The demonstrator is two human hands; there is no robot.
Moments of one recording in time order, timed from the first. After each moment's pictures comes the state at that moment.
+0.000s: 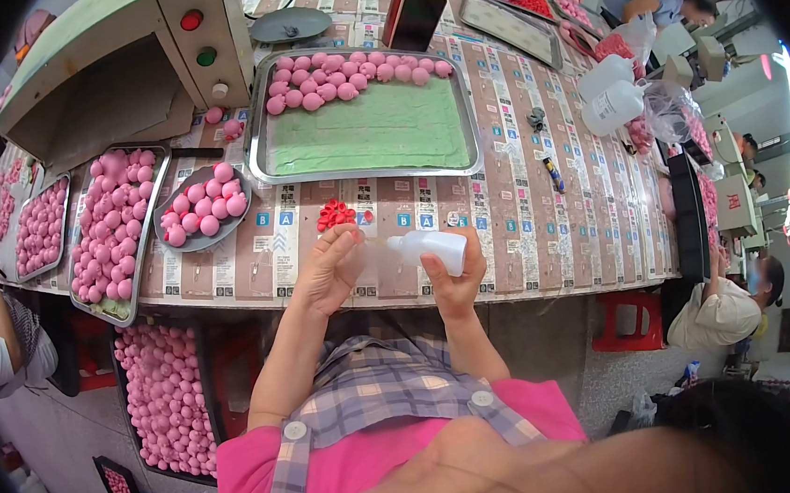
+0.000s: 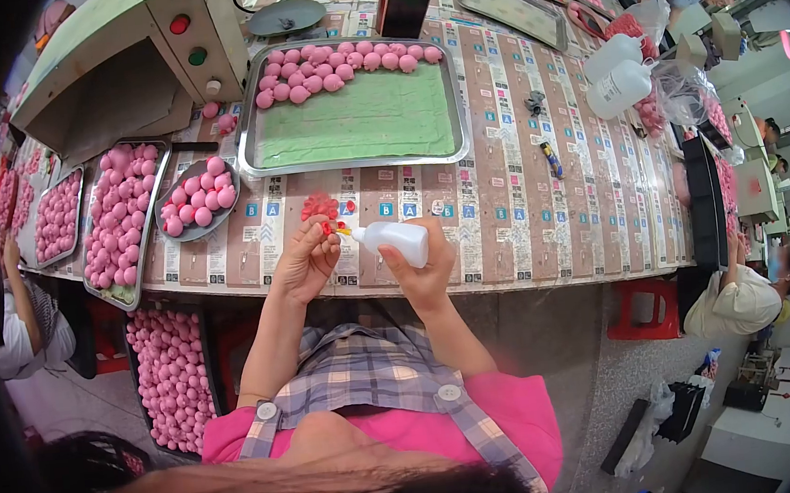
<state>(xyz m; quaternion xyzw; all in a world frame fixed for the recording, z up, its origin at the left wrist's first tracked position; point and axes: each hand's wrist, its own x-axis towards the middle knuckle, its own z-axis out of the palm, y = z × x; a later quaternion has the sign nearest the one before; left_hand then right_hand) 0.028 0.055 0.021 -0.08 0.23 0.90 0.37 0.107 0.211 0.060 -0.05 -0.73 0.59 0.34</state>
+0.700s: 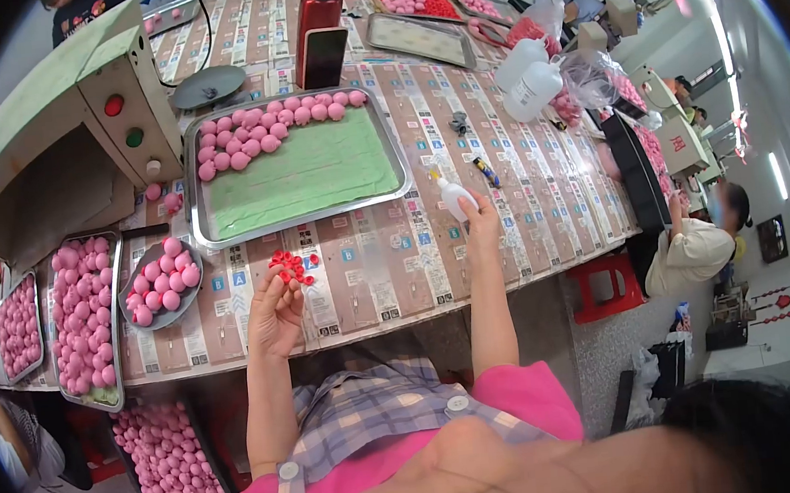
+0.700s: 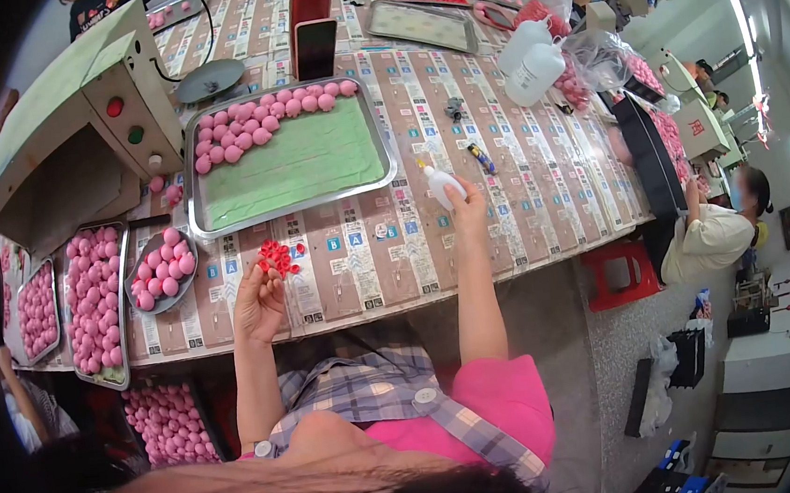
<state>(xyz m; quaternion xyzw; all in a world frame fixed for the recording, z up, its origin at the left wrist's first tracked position) 0.017 0.048 0.022 -0.10 0.22 0.92 0.32 0.095 0.387 0.006 -0.29 -0.60 0.66 0.35</state>
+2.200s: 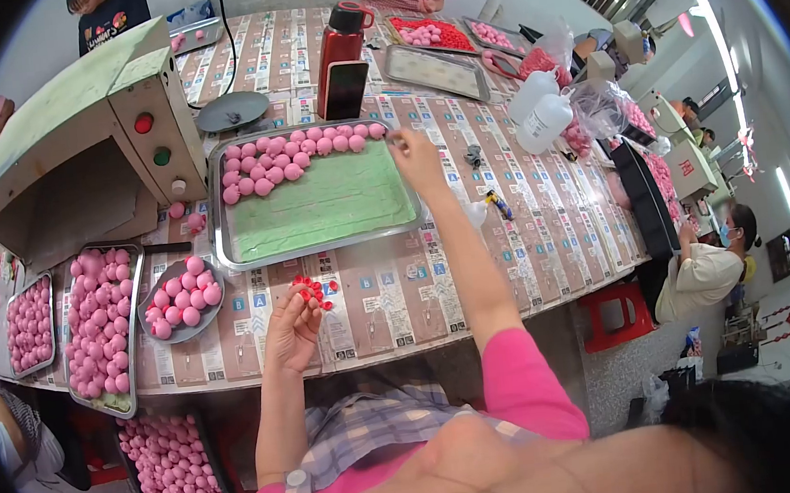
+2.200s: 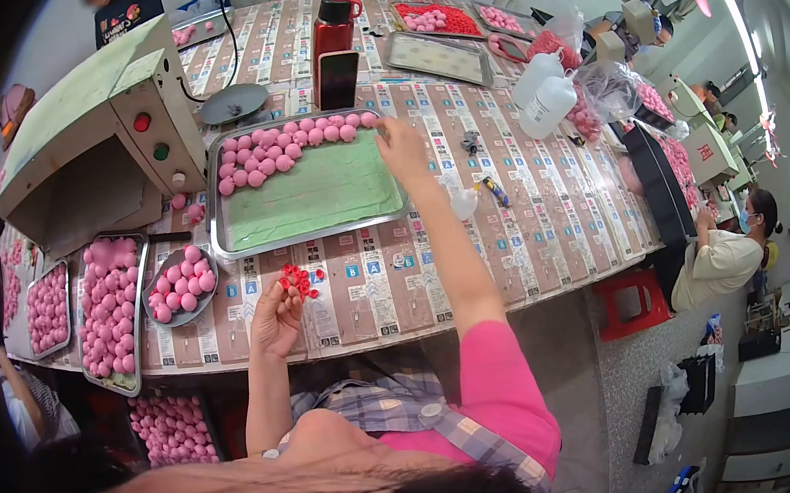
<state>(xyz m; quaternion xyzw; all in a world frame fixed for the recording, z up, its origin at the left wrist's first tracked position) 0.009 0.049 0.020 -0.06 0.21 0.92 0.33 -0.081 0.369 0.069 -0.08 -0.91 0.31 0.25</state>
